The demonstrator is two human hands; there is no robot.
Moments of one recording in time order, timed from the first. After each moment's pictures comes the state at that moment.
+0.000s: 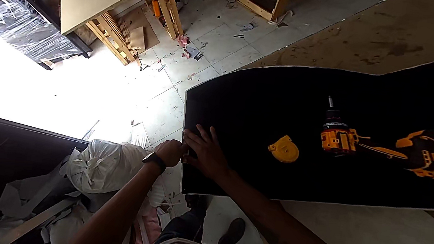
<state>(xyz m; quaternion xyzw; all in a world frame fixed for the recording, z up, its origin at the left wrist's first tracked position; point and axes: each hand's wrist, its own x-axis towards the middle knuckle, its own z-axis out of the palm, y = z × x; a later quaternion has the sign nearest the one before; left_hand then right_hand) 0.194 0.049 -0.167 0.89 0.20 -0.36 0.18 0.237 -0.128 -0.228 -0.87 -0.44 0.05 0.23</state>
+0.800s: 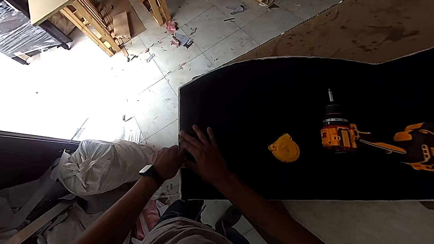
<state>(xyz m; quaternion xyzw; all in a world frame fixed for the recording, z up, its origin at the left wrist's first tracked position) 0.187 0.047 -0.178 0.90 0.19 -0.35 0.15 0.241 -0.125 -0.224 -0.87 -0.43 0.08 0.23</state>
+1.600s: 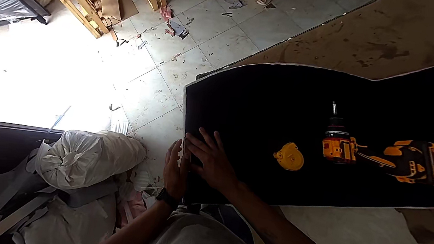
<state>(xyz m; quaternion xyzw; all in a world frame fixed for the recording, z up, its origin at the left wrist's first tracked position) 0.141 0.015 -0.238 0.84 0.24 0.11 0.48 0.243 -0.120 -0.219 -0.87 -0.42 0.09 0.23</state>
